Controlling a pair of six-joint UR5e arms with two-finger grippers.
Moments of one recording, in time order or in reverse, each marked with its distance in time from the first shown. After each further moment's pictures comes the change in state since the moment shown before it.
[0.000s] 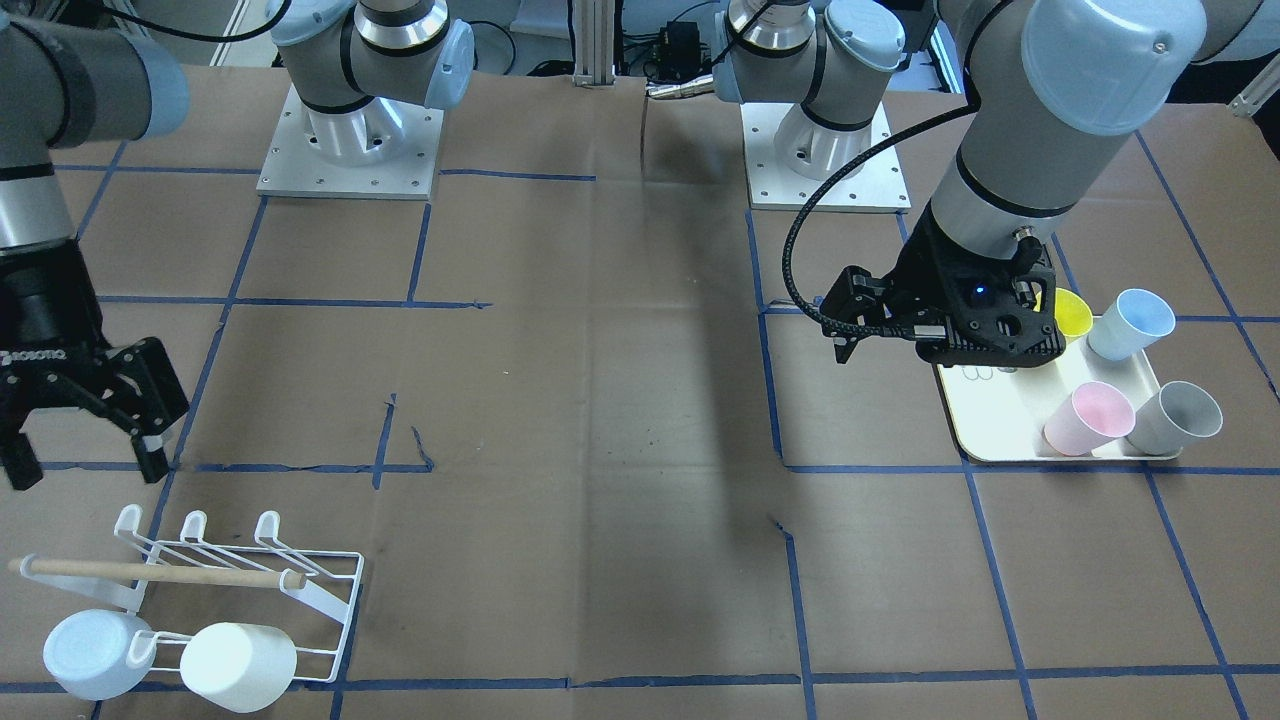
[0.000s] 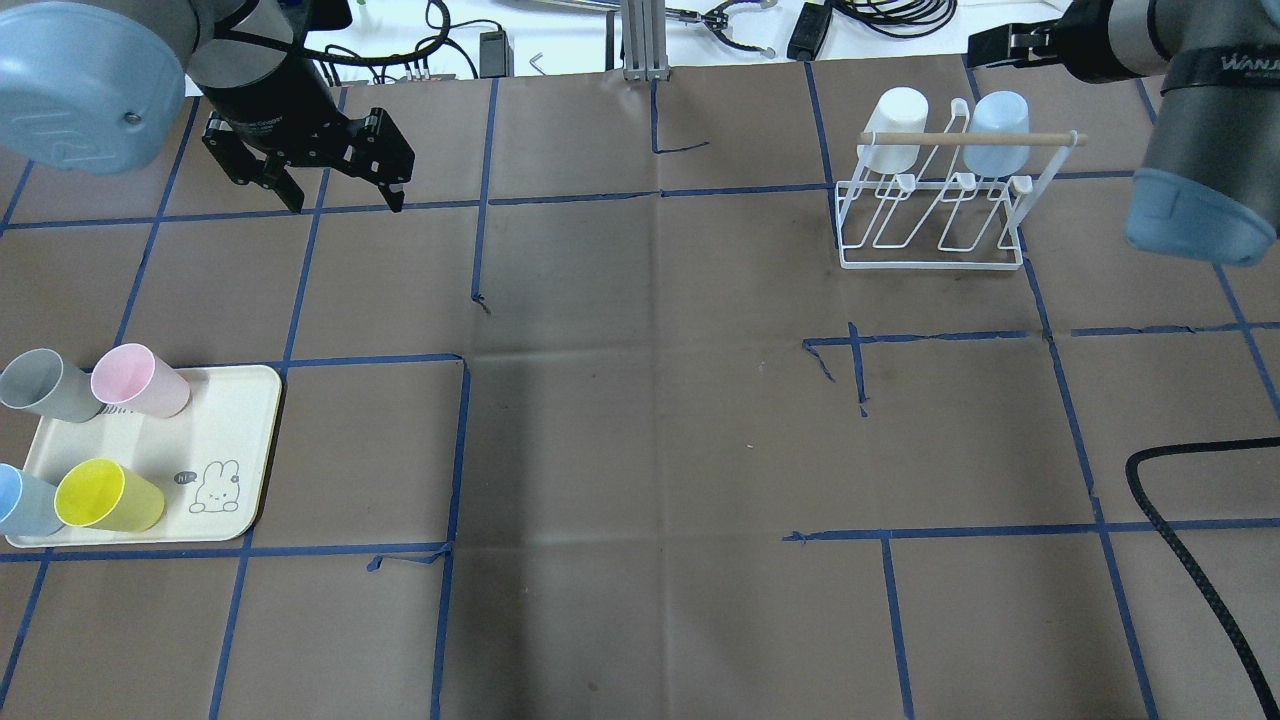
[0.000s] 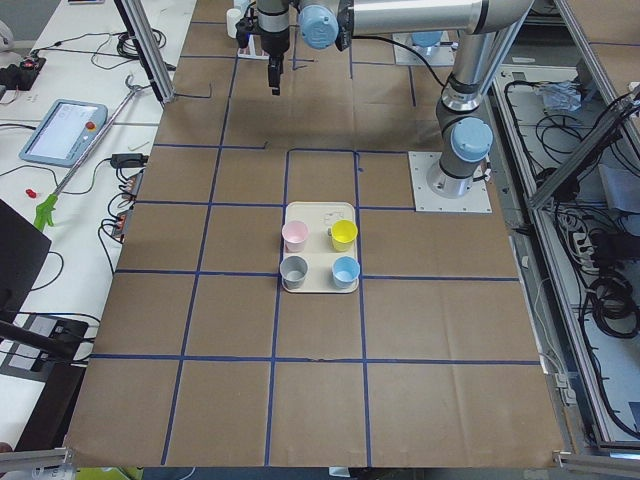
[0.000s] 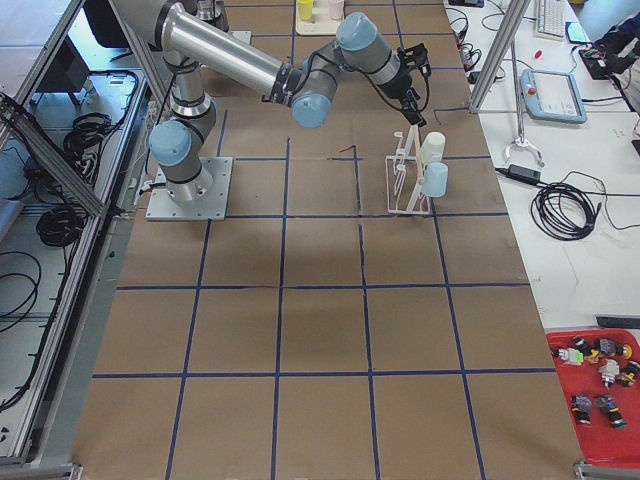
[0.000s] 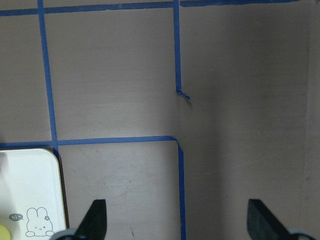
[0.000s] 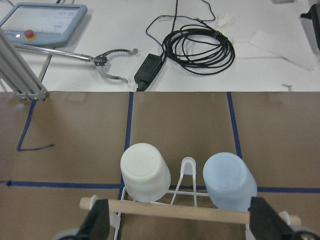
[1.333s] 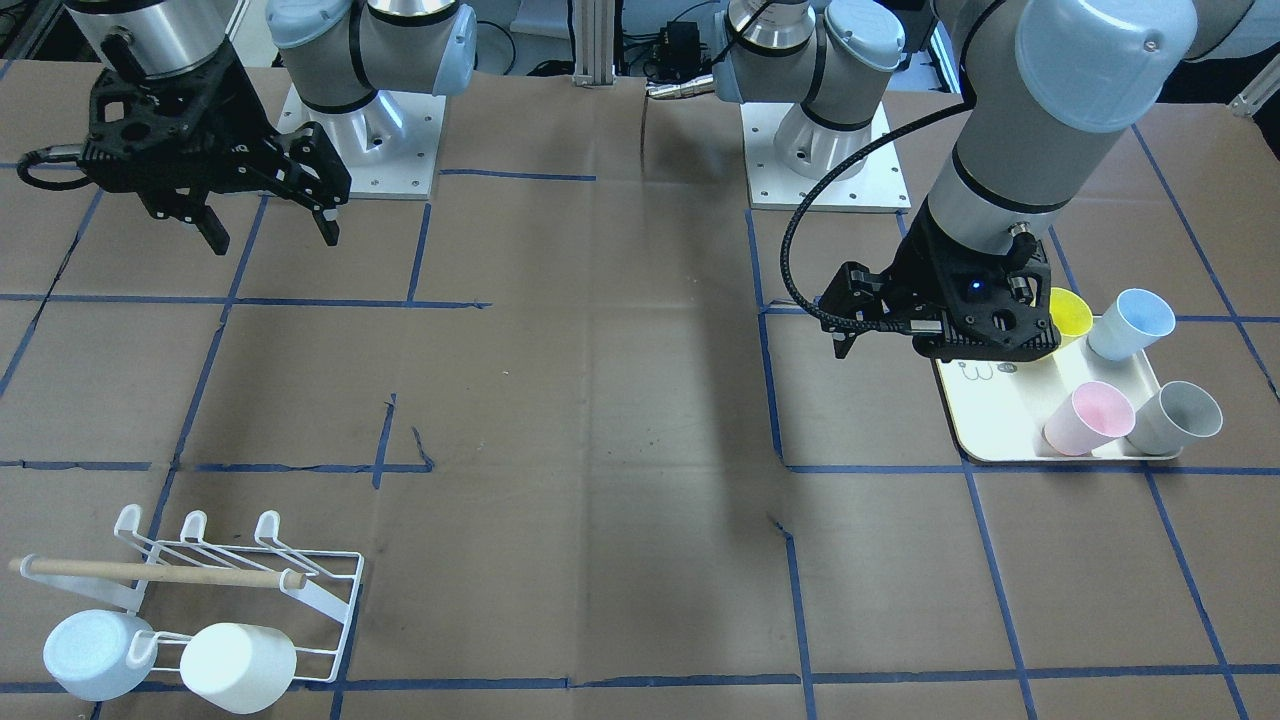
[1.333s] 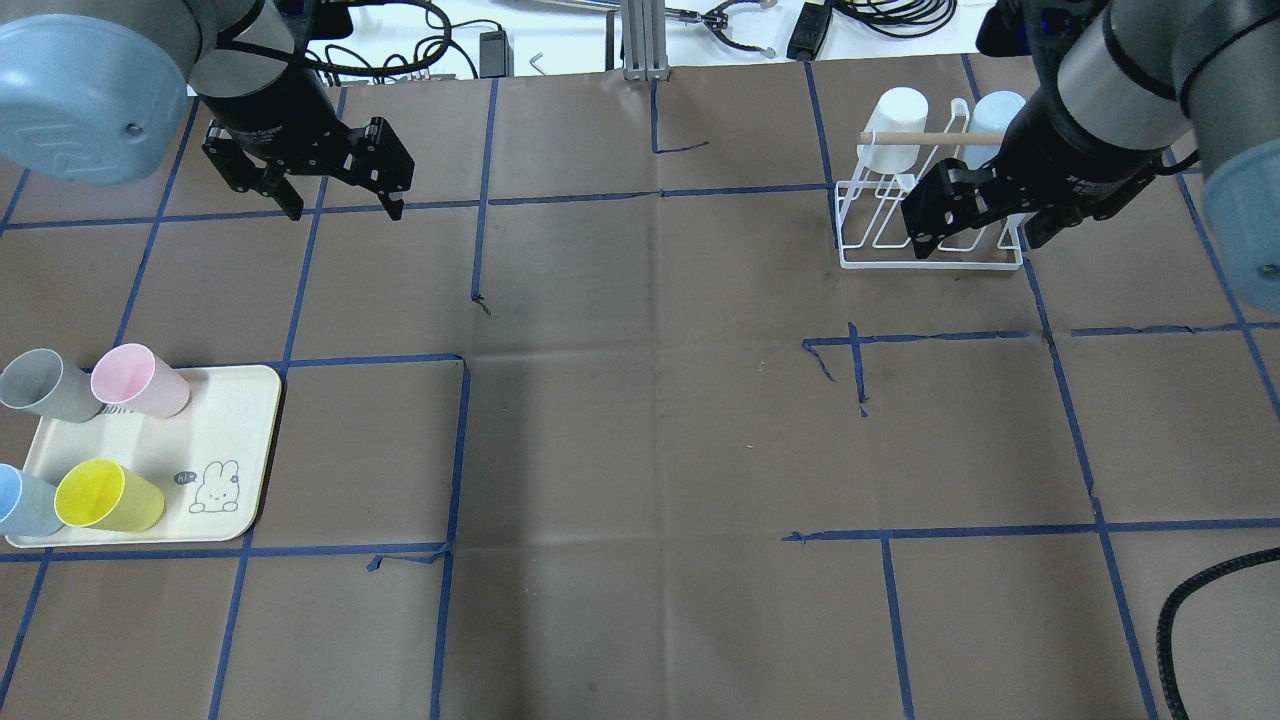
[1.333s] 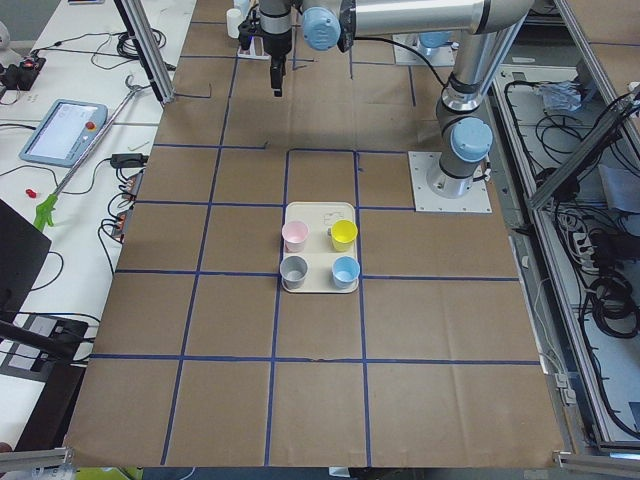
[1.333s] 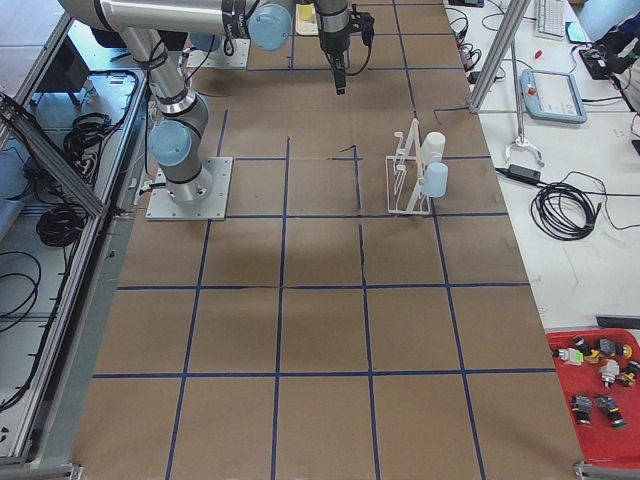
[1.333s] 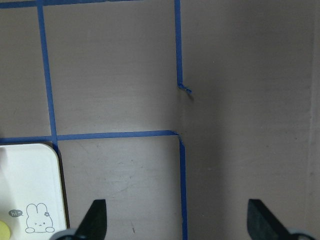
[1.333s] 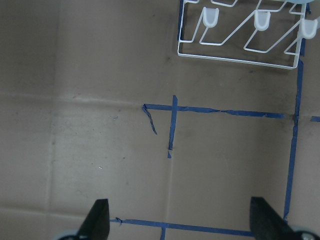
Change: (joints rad) left arm 0.001 0.008 -0.015 0.000 0.002 0.002; right arm 0.184 -0.209 -0.065 0.767 -0.185 0.057
